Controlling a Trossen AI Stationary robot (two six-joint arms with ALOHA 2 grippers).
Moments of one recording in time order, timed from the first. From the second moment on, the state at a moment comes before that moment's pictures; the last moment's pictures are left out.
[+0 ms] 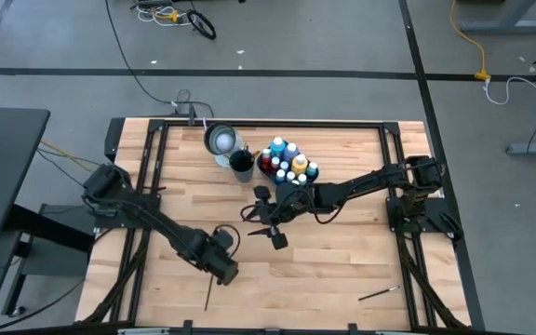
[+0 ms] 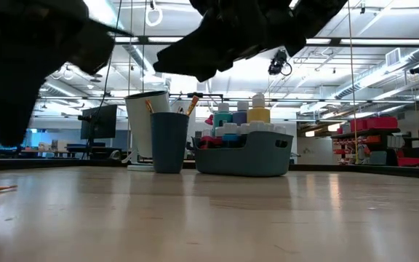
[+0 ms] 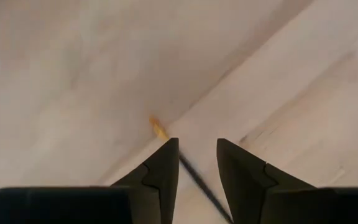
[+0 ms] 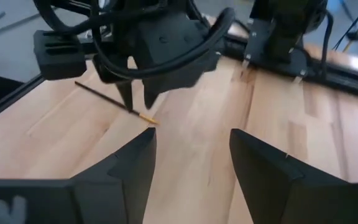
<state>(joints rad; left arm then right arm) -0.56 1.73 1.15 -0.80 -0.08 -1.40 0.08 1.86 1.14 0.33 -0.22 -0.22</state>
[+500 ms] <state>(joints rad) -0.61 1.75 1.11 -0.79 -0.13 -1.67 0.09 1.86 1.14 0.15 -0.22 -0.16</state>
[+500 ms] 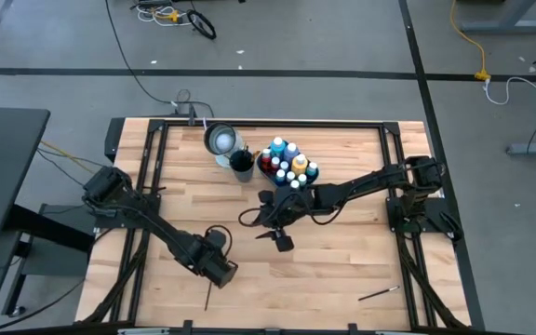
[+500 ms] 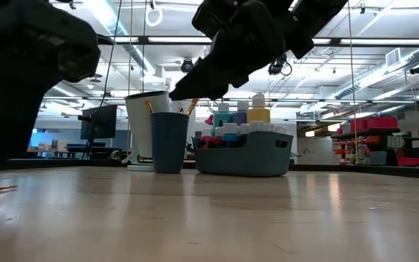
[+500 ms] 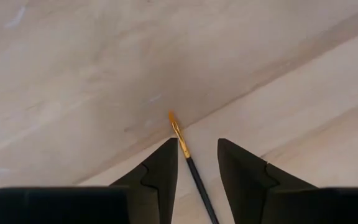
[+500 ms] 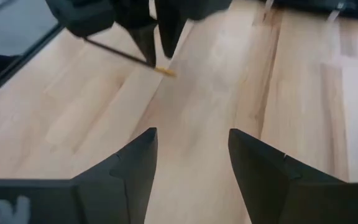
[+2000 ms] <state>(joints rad) -0.62 1.90 1.11 -0.83 -0.86 -1.96 0.14 1.84 1.14 -0.09 -0.23 -0.17</state>
